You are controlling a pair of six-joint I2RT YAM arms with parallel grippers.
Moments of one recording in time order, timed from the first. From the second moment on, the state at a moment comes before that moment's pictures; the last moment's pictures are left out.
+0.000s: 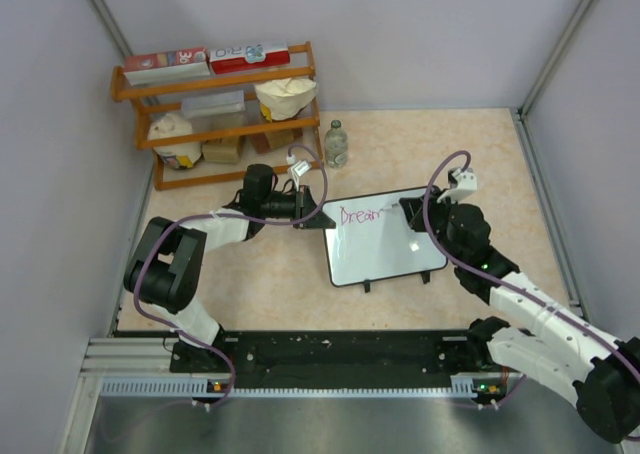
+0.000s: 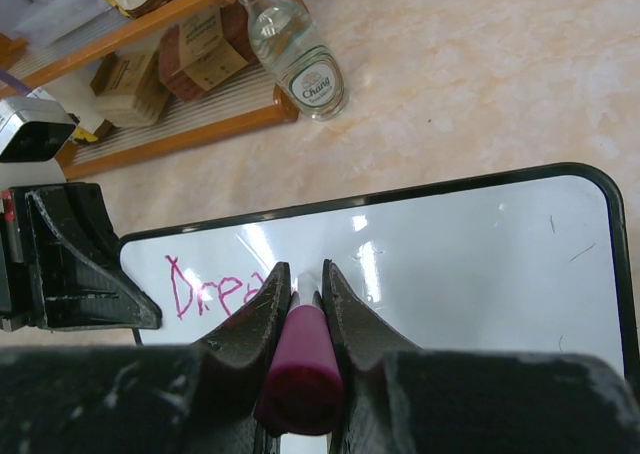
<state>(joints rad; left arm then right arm) -0.36 1.66 0.82 0.35 1.02 -0.52 0.54 0.87 0.51 0.20 0.19 0.52</state>
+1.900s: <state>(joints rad) -0.37 1.66 0.82 0.35 1.03 -0.52 0.49 0.83 0.50 0.15 0.17 0.52</state>
